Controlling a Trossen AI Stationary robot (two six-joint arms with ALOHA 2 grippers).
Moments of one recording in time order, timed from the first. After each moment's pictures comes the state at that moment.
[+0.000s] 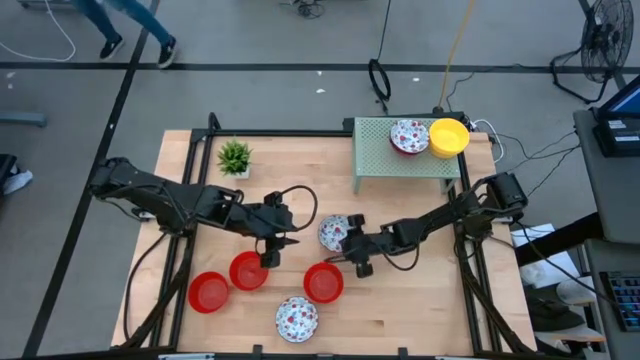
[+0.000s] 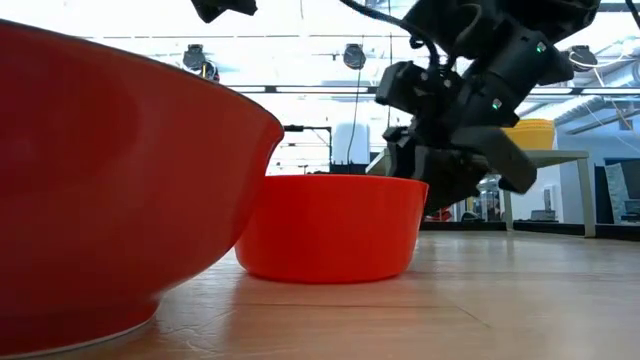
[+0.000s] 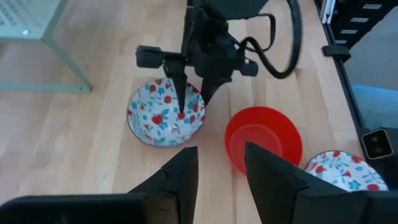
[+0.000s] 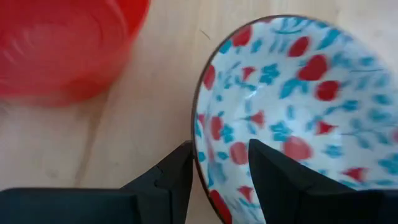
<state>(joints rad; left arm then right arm) -0.27 1.37 1.25 -0.62 -0.16 -0.24 0.26 1.74 0.84 0.03 0.25 -0.05</state>
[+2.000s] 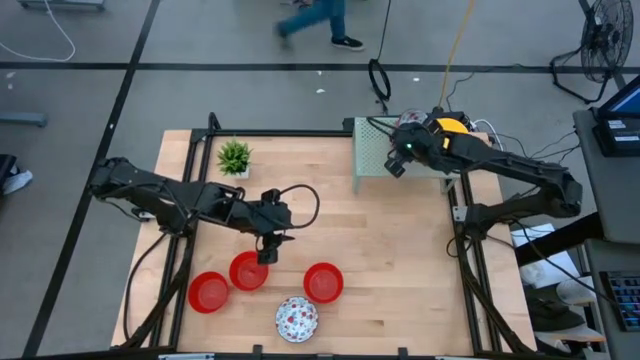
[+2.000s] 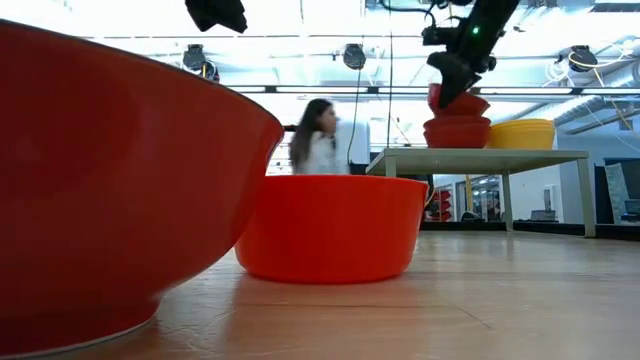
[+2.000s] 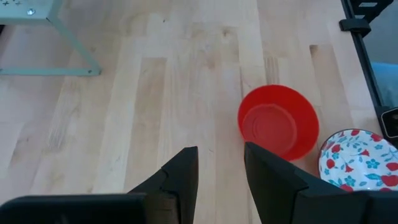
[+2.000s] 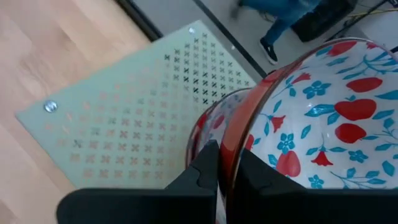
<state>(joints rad) -0.24 1.37 1.25 -0.70 -0.14 -0.20 -0.38 1.21 1.14 -0.84 0.54 0.09</state>
